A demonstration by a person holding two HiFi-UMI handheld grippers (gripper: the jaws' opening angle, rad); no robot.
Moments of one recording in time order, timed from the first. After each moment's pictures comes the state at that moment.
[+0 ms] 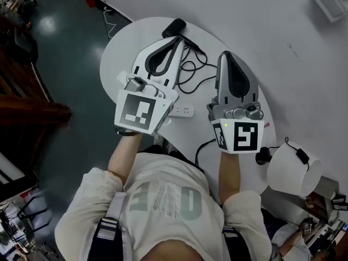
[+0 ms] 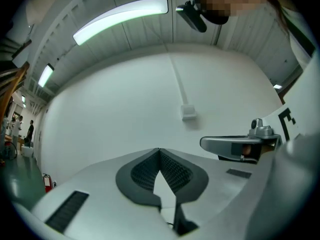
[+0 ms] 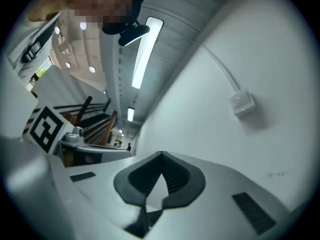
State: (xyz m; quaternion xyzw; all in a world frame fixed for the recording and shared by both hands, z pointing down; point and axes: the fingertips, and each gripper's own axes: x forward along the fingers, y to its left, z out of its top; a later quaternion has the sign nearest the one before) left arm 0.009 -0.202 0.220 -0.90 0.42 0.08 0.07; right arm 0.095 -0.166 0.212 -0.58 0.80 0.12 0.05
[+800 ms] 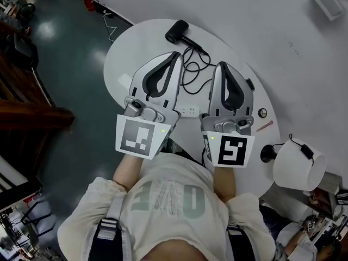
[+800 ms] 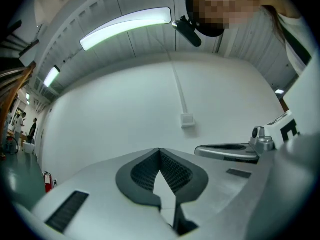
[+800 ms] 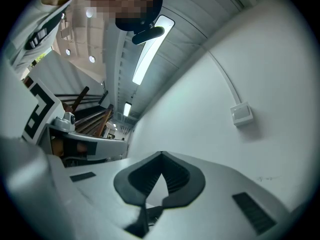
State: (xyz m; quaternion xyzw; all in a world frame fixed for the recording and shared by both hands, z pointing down) left arm -0.019 -0.164 0.200 -0.90 0.43 0.11 0.06; right arm 0.061 -0.142 0.210 -0.62 0.77 0.14 0.03
